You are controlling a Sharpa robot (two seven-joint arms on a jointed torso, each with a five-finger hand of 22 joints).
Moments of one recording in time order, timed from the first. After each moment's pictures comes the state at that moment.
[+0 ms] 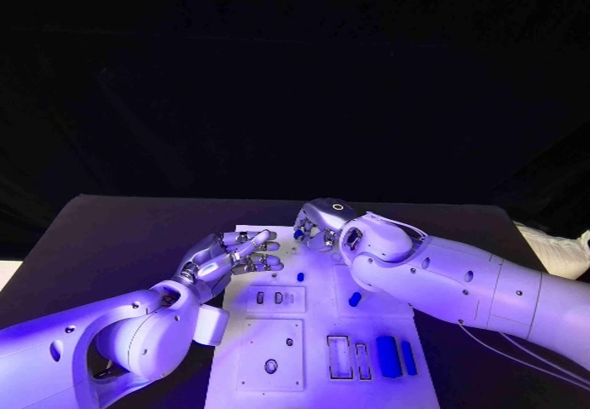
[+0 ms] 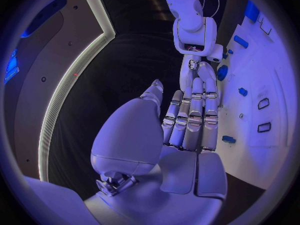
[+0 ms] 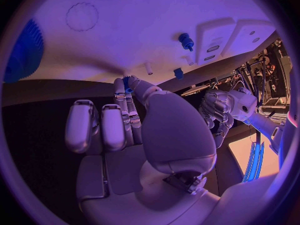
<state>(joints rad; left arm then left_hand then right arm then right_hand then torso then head) 1.14 -0.95 -0.01 1.81 0.02 -0.32 0.43 1.40 -0.01 0.09 0.19 0.05 0.95 0.23 0.11 0.07 1.04 0.17 0.10 0.07 1.15 0.11 0.17 0.18 0.17 0.97 0.22 0.31 0.13 1.23 -0.52 0.04 1.29 -1.73 -0.33 -0.23 1.36 -0.06 0.44 0.03 0.12 1.15 0.13 0.08 0.08 1.28 0.06 0.07 0.07 1.47 -0.01 1.33 1.12 0.09 1.37 0.08 1.37 1.17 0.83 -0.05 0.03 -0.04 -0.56</state>
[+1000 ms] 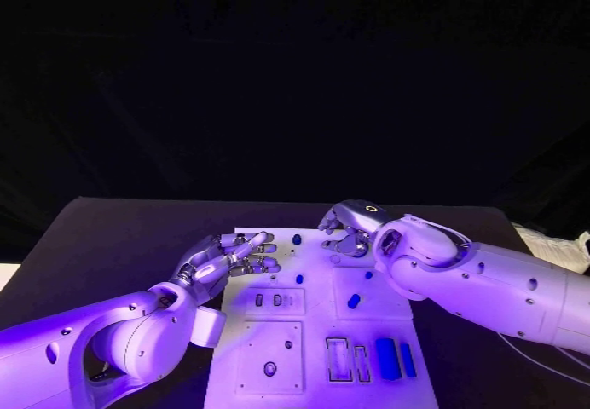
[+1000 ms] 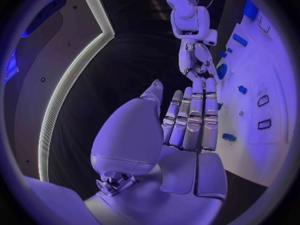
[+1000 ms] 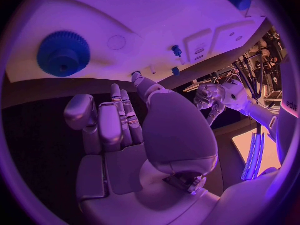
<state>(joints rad) 1.14 -0.96 -0.01 1.81 0.02 -0.32 0.43 1.40 -0.01 0.09 0.19 0.05 0.95 0.23 0.11 0.07 1.04 0.17 0.10 0.07 1.15 0.11 0.17 0.18 0.17 0.97 0.22 0.31 0.13 1.23 -0.72 0.05 1.47 -1.66 -0.33 -0.23 1.34 -0.13 0.35 0.05 0.12 1.03 0.18 0.08 0.08 1.08 0.11 0.10 0.07 1.47 0.03 1.28 1.02 0.11 1.25 0.12 1.26 0.99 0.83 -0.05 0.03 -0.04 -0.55</state>
